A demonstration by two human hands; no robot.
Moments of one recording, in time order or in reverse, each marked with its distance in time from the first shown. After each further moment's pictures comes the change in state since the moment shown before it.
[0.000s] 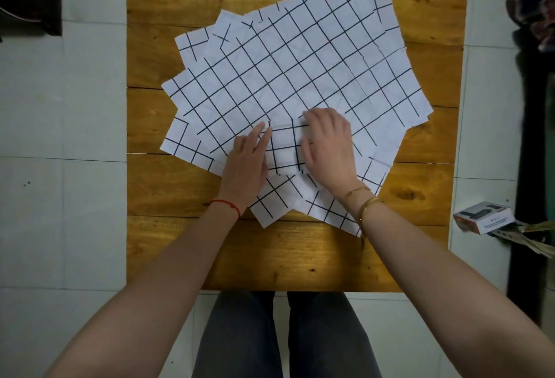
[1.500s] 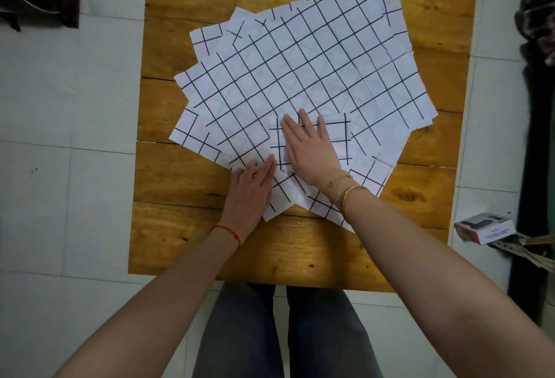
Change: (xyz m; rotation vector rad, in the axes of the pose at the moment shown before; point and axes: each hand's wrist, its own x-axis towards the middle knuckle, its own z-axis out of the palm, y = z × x) left_hand -0.066 0.006 0.020 0.349 -0.122 0.055; right_hand 0.004 -0.020 0.023 -0.236 -0.530 -0.152
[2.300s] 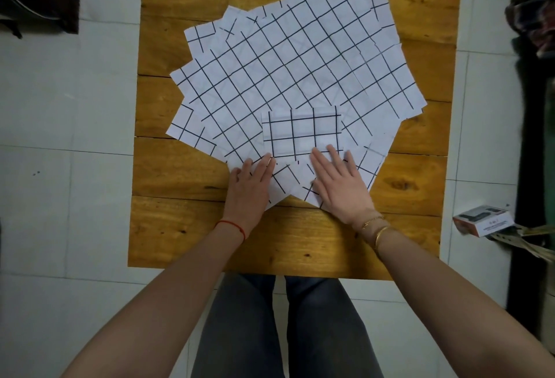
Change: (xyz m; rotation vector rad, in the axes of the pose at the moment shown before) left_hand -0.008 0.021 -0.010 -0.033 -0.082 -0.069; right_hand -0.105 0.038 0.055 -0.049 0.006 0.010
